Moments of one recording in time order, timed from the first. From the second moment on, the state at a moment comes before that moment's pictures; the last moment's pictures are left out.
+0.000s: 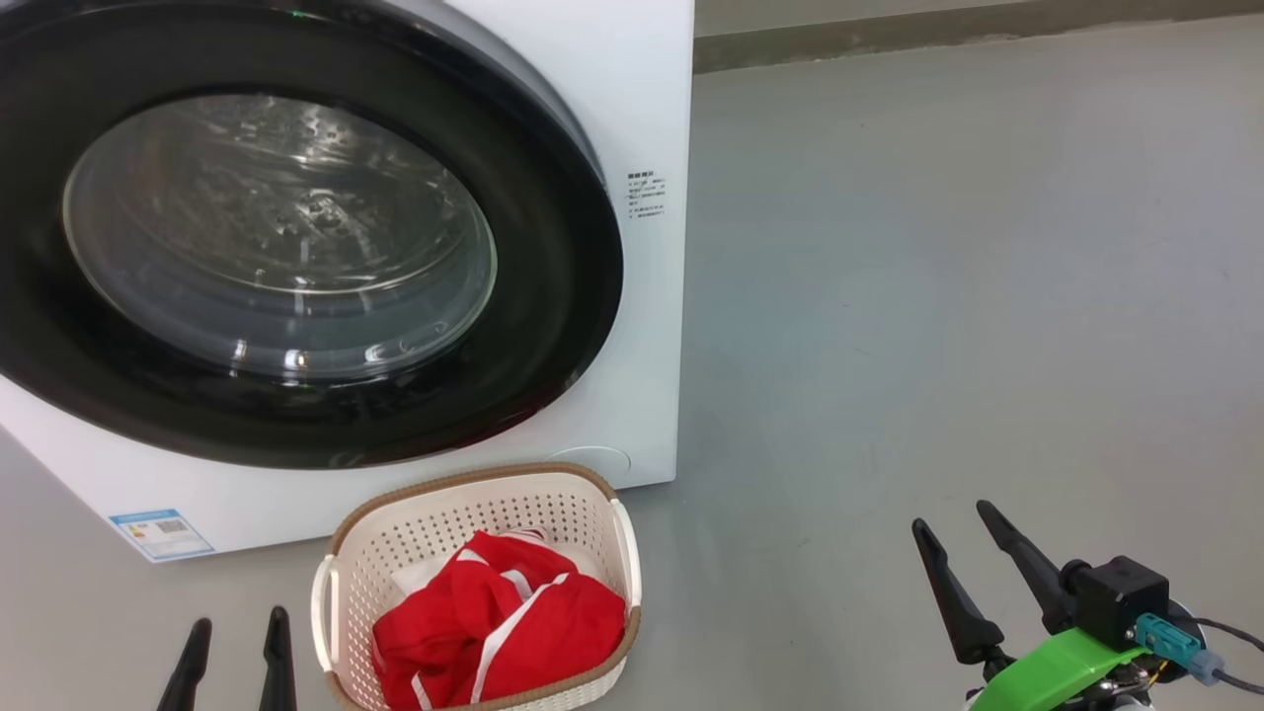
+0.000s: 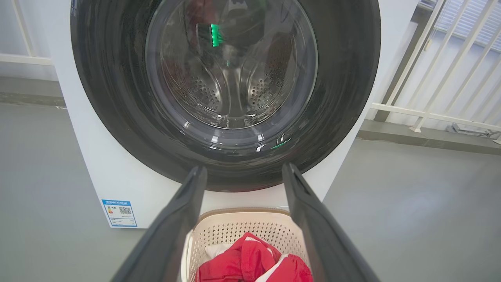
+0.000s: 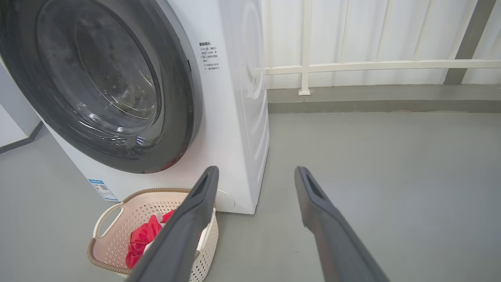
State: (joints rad) left arm 0.12 0.09 0.03 0.14 -0.34 -0.13 -0.25; right arm -0.09 -0.22 0.15 0.29 0.32 0.13 -0.26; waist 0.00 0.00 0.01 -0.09
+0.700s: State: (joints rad) left arm 0.15 0.09 0.04 0.13 -0.32 -0.13 -0.25; right arm -0.06 -0.22 0.15 0.29 0.32 0.13 -0.26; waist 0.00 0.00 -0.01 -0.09
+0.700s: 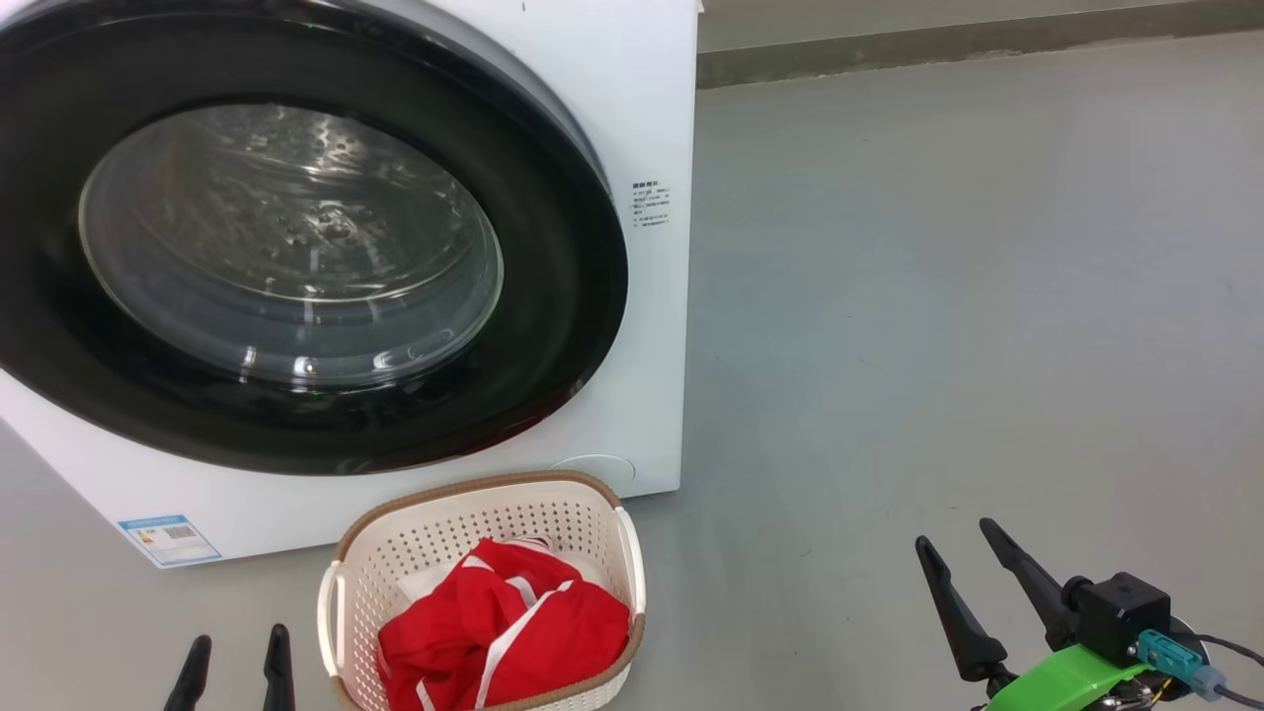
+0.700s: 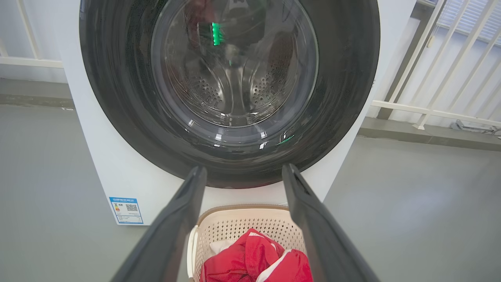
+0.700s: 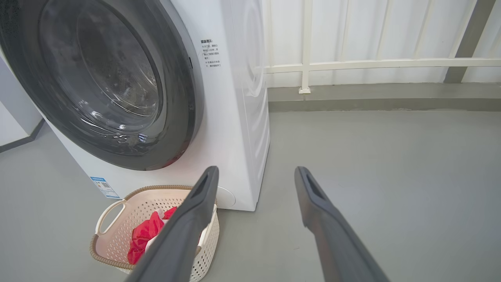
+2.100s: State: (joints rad) left arm 0.13 0.05 0.03 0.21 -0.62 -0.13 -0.16; right arm -0.02 -0.16 0.10 0.34 0.63 0.13 -0.17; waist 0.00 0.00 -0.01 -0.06
